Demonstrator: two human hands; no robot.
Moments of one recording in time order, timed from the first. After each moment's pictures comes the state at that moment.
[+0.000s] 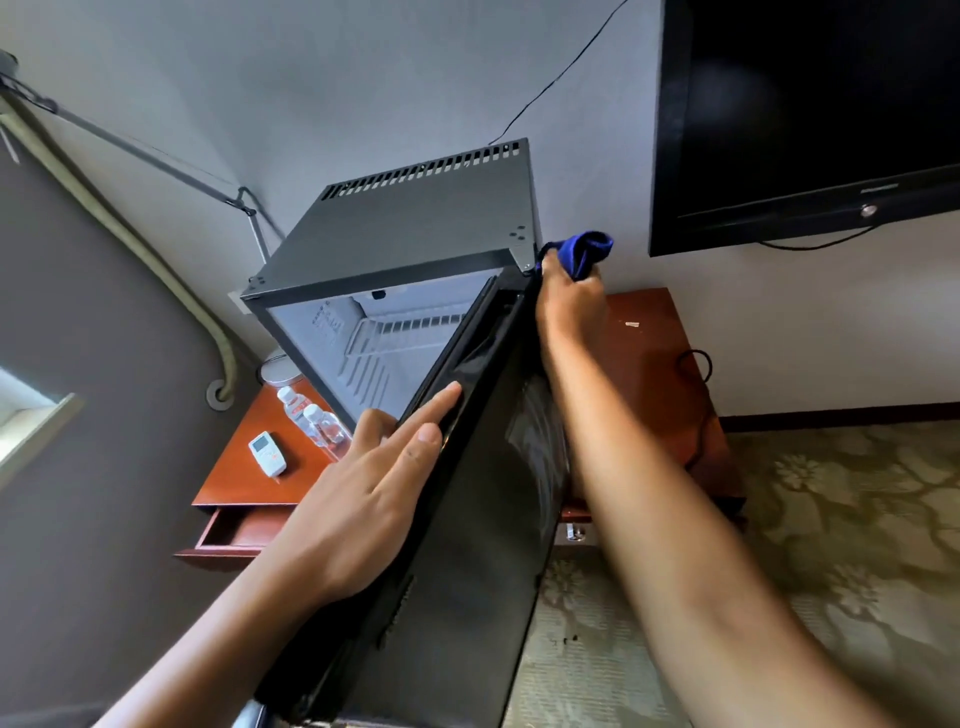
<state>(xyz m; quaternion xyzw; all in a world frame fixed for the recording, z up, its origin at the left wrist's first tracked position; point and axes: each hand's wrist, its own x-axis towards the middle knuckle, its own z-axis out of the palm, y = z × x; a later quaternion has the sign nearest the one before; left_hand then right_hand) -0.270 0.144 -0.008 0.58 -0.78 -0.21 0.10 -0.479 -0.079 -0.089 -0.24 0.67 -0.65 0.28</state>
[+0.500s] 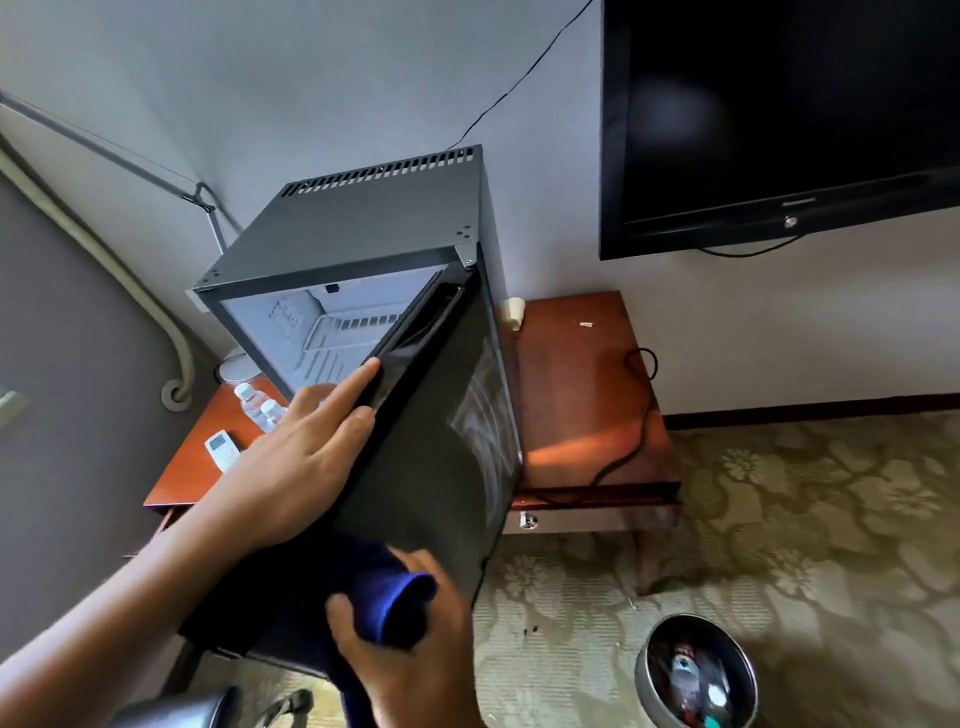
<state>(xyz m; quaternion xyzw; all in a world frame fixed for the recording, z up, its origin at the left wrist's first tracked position) -0.268 0.136 -0.004 0.64 -0.74 -0.19 0.08 -0.351 0.244 -0.152 -0.42 0.48 -0.68 0.36</state>
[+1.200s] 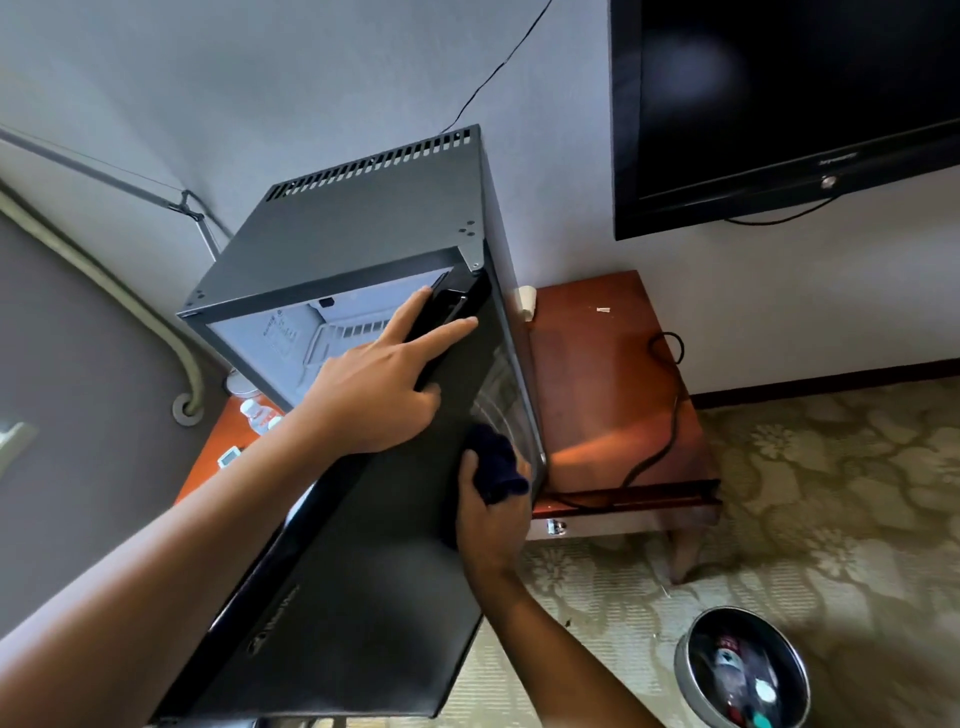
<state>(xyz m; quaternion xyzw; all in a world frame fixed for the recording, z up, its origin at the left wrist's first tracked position) -0.325 0.028 -0.001 0.55 -0.83 -0.03 -0.05 -0.372 0.077 -0.232 -0.23 0.63 -0.65 0.35</state>
